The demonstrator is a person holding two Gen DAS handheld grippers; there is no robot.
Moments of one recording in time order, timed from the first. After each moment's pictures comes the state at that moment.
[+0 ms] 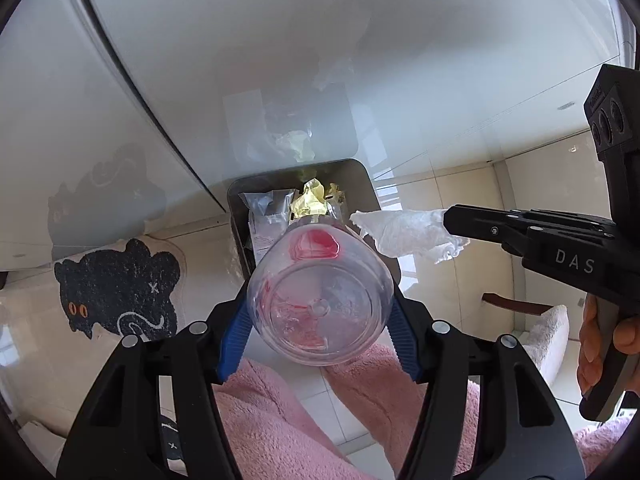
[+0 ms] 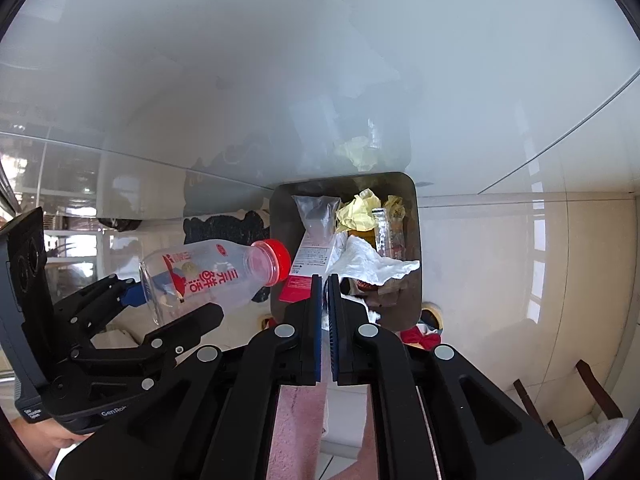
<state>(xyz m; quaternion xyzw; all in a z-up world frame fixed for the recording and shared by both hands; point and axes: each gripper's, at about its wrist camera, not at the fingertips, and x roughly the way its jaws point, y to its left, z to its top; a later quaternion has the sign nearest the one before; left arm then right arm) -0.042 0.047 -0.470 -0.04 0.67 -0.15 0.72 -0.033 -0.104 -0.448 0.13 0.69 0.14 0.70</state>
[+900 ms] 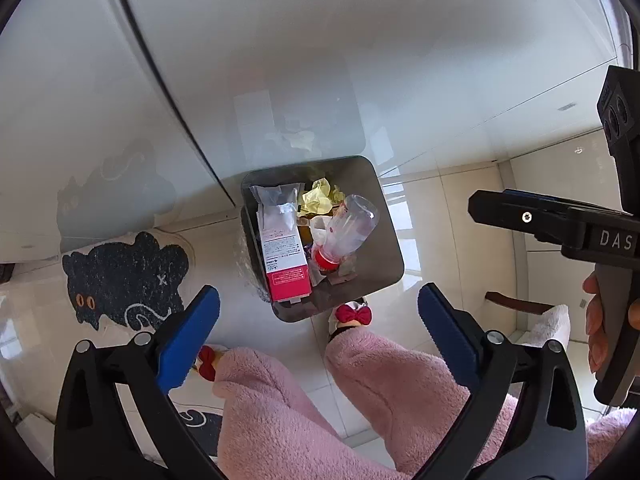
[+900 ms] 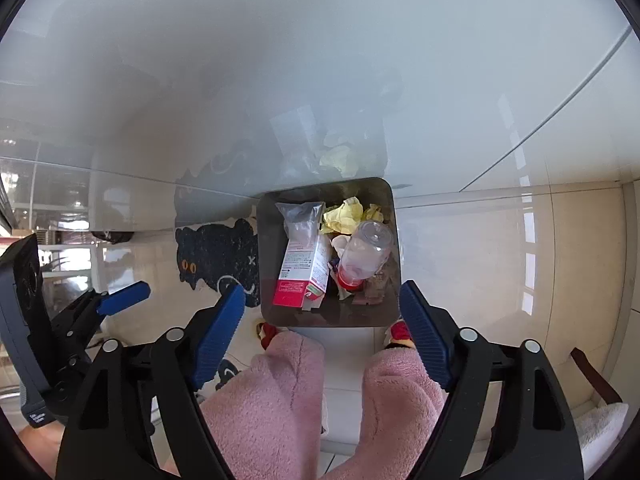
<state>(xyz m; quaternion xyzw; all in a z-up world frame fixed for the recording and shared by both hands) -0.051 0.055 -0.457 -0.04 0.68 -0.13 0.73 -0.029 -0.124 -0.441 0.14 0.69 0.11 0.70</state>
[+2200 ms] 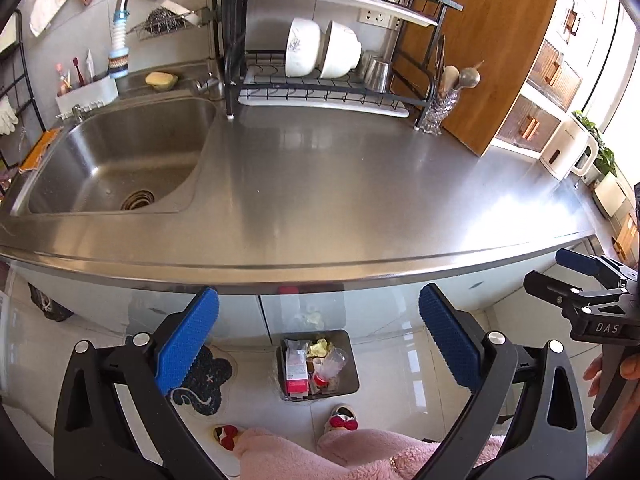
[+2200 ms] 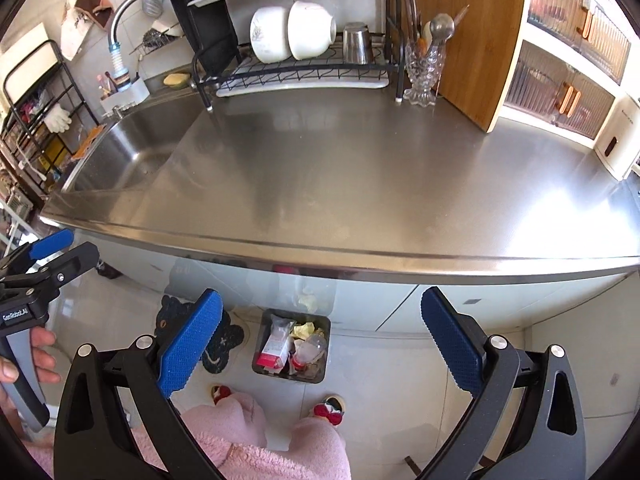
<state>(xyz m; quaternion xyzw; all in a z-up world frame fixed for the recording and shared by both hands) -0.082 0.053 -0.082 -0.05 0.44 -0.03 0.89 -0.065 -0.164 -0.085 0.00 0.48 0.11 0.87</state>
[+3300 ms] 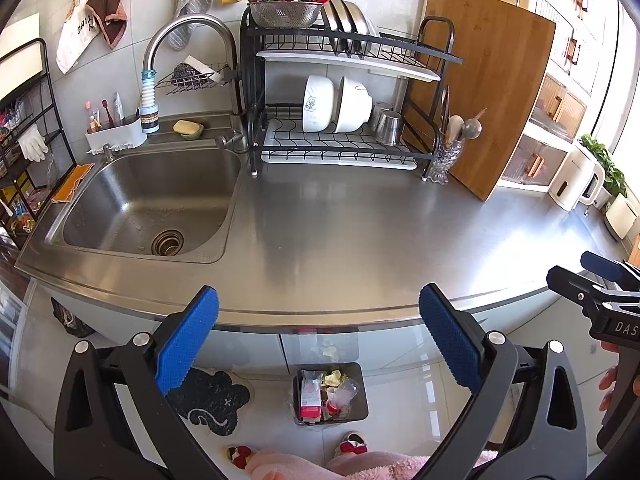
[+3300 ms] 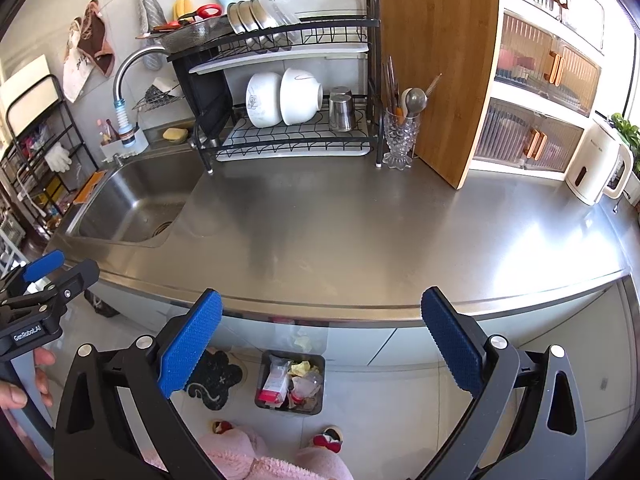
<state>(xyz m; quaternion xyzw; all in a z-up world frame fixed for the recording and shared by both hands) -0.089 0.050 -0.016 -0.04 0.39 0.00 0.92 -0.080 -0.163 -0.010 0.01 0.42 0.08 0.90</state>
